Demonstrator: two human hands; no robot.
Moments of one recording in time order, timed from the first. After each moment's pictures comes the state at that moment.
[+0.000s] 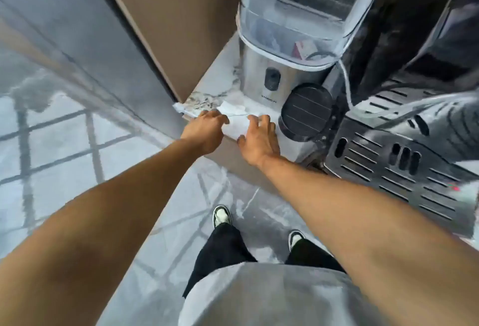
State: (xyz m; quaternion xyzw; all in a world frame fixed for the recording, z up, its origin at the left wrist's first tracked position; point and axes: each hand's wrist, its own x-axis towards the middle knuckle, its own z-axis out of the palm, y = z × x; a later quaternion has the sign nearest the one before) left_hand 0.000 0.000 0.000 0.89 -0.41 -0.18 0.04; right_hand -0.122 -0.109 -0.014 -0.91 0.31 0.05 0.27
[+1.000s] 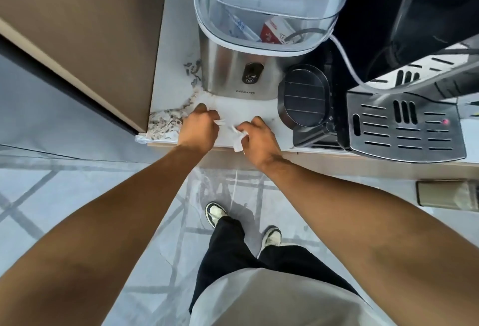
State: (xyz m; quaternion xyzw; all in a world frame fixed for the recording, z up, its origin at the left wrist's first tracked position) left_hand 0.057 -0.045 -0.041 0.82 -0.51 -0.23 0.13; right_hand -0.104 -0.101 -0.032 -0.83 0.47 0.01 0.30
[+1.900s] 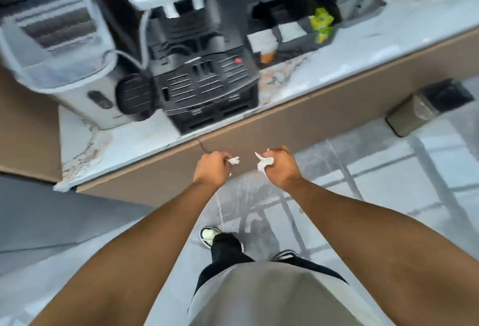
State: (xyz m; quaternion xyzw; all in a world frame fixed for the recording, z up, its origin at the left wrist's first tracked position) left_hand -0.291 -0.019 0.007 0.74 -0.60 -0.31 0.06; right_hand -0.483 -0.040 -0.027 -0.63 0.66 -0.09 0.39
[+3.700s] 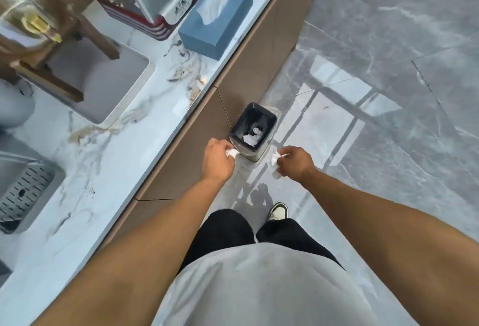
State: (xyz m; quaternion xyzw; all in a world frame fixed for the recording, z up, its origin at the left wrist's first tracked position) left_hand -1.223 -0.483 -0.039 0.56 -0.77 -0.30 0.01; right_hand -1.406 -0.374 -0.063 -0.19 0.82 -0.28 0.46
